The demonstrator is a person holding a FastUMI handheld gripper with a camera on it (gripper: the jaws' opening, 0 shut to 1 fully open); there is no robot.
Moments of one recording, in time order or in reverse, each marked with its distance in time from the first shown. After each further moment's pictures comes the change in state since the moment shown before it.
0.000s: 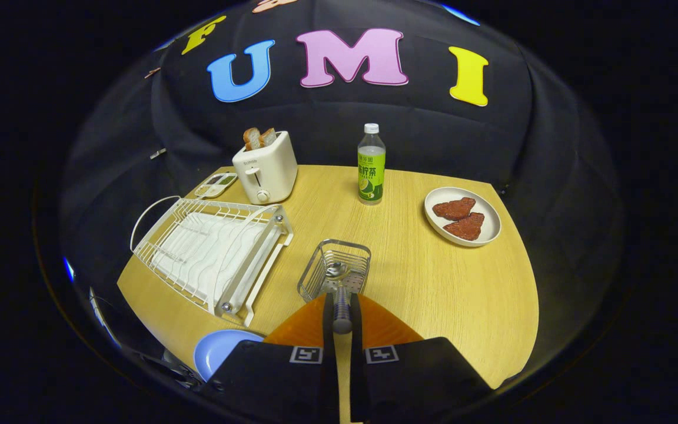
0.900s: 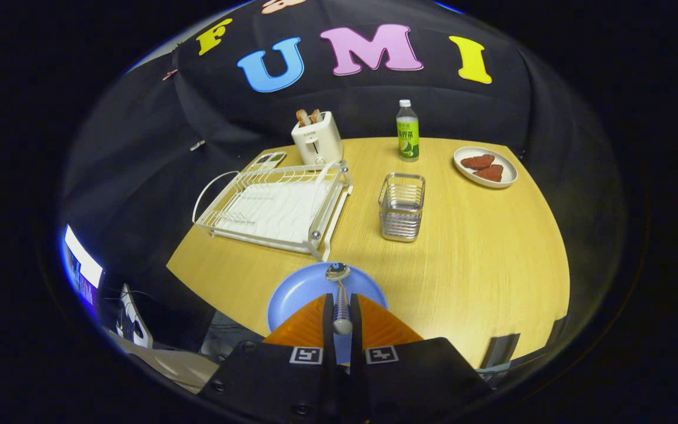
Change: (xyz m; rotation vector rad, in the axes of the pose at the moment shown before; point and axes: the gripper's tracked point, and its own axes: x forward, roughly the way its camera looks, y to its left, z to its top) arm -0.095 0.101 -0.111 0.067 0.122 0.154
